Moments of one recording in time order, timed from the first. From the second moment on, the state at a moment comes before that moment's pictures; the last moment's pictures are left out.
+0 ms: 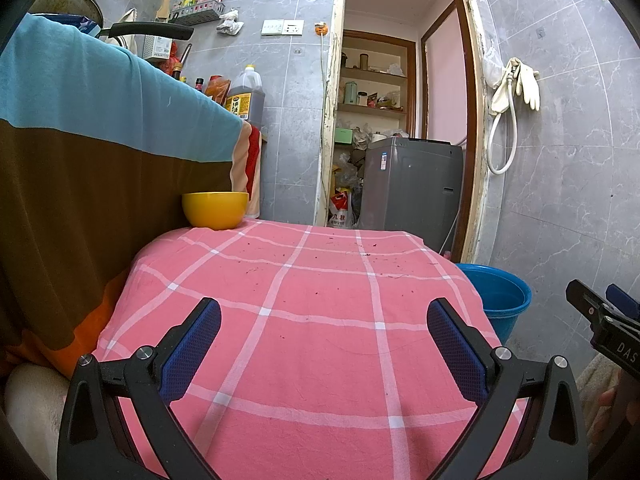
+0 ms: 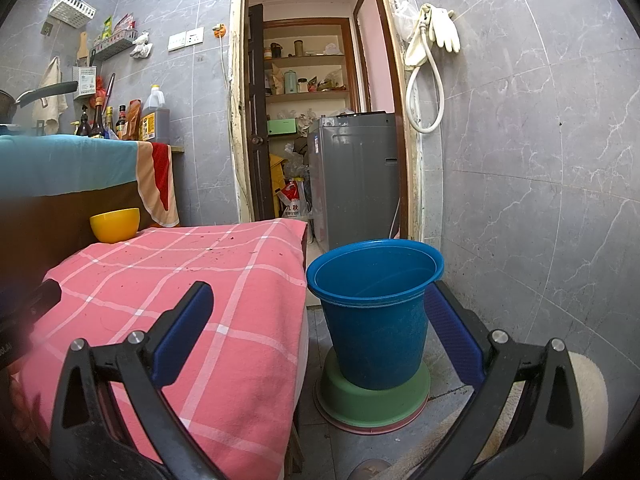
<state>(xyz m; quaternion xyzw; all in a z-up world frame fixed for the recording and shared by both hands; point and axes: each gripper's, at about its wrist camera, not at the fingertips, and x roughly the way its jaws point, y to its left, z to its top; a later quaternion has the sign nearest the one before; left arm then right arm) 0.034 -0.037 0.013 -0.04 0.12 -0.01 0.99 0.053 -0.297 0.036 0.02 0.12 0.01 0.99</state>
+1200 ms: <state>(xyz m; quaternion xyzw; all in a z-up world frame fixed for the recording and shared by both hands) 0.033 -0.037 0.014 -0.03 0.12 -0.01 0.99 0.053 -0.298 0.035 0.02 0.12 0.01 0.99</state>
